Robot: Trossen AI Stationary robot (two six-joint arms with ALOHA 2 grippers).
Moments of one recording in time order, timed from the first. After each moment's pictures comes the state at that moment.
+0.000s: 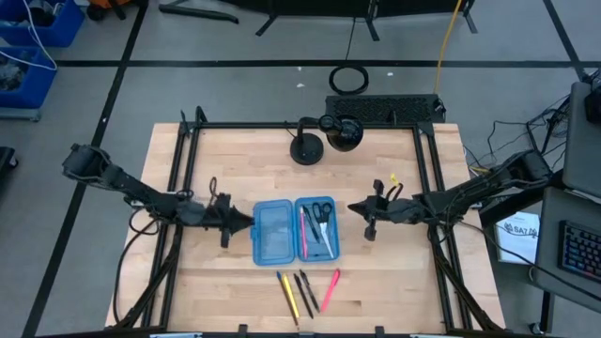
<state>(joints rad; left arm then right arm) -0.37 1.00 0.05 0.69 -0.33 -0.60 0.25 1.11 0.28 0.37 0.47 0.15</state>
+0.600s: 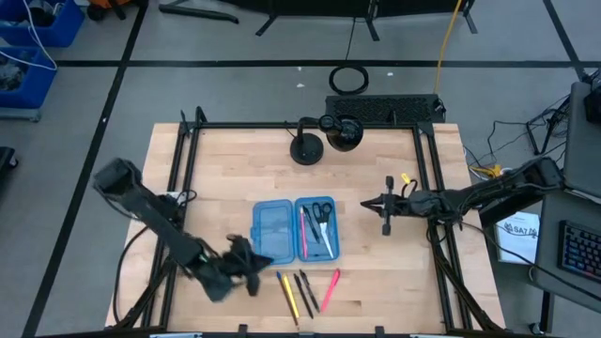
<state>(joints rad) -0.76 1.54 0.84 0.01 -0.81 -1.18 0.15 0.80 0.02 0.50 0.31 -0.08</state>
